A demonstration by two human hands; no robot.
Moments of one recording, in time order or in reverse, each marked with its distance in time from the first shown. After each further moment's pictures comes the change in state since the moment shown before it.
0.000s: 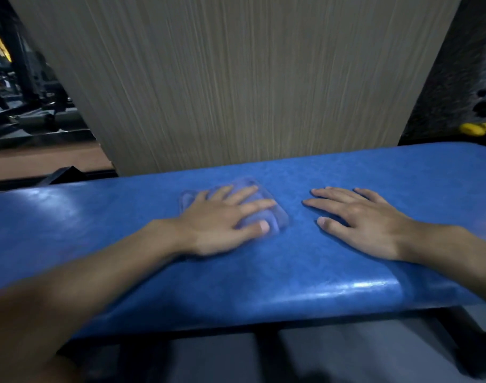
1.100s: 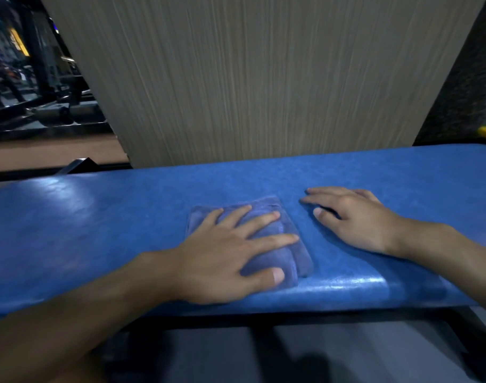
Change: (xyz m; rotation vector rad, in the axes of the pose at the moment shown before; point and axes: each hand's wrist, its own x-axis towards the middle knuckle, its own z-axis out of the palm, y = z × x) left_hand -0.067 0.020 0.015 0.087 0.036 0.165; right_hand 0.016 -0.035 0.003 0.086 0.093 -0.026
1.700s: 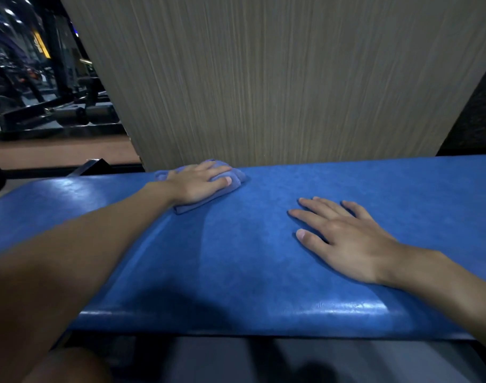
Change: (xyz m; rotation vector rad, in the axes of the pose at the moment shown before) left_hand 0.079 -0.181 -0.004 -0.184 0.031 -0.489; right_hand 0.009 -0.036 0.012 -0.080 -0.132 -0.034
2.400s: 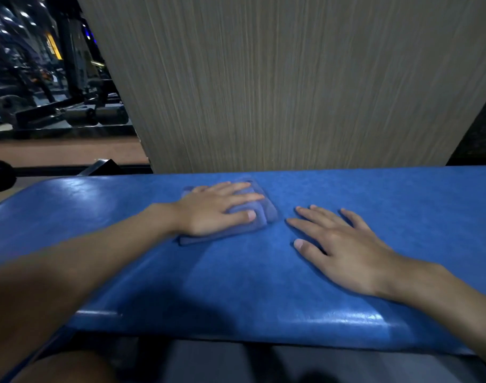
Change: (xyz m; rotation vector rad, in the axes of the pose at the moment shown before) left_hand -0.052 0.031 0.010 0.011 -0.017 0.279; right_hand 0.009 -0.012 0.007 0.006 0.025 -0.047
